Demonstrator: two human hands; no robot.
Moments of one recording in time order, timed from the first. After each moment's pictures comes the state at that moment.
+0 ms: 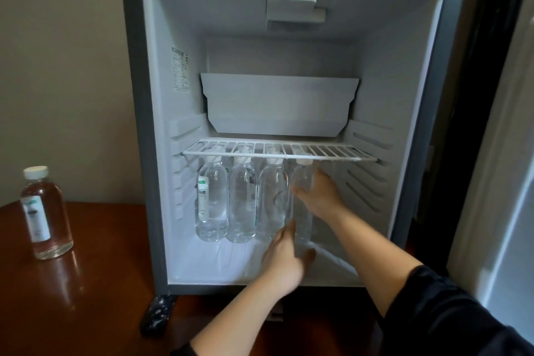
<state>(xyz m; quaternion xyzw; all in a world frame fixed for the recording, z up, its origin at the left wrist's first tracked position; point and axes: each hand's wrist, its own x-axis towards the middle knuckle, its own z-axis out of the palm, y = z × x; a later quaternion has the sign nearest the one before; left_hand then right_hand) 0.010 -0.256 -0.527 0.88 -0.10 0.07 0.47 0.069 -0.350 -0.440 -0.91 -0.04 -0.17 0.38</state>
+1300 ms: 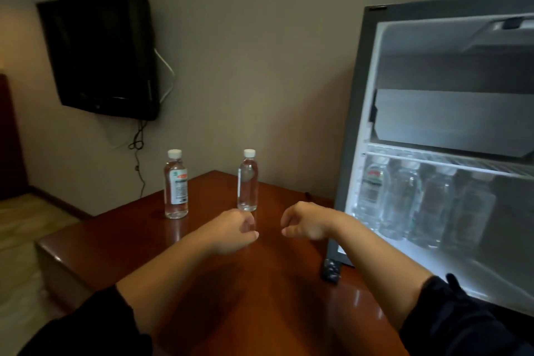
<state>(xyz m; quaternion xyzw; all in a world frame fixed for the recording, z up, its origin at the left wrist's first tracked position) -0.179 0.070 -0.475 0.97 0.10 0.06 0.23 -0.071 -0.087 -0.445 -0.90 -0.41 0.11 0.12</state>
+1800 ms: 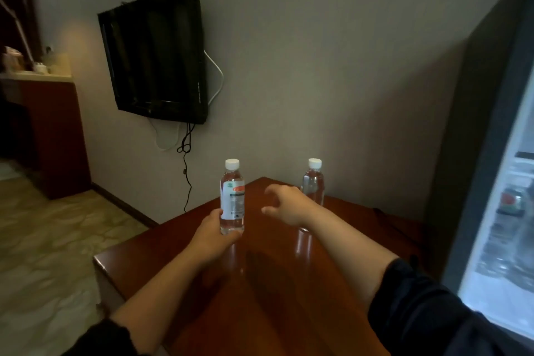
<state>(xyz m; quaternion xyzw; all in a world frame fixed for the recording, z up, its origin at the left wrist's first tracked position) -0.180 0.235 -0.518 0.84 0.27 0.23 0.41 -0.058 0.114 -0.450 -0.86 -0.46 0.03 0.21</state>
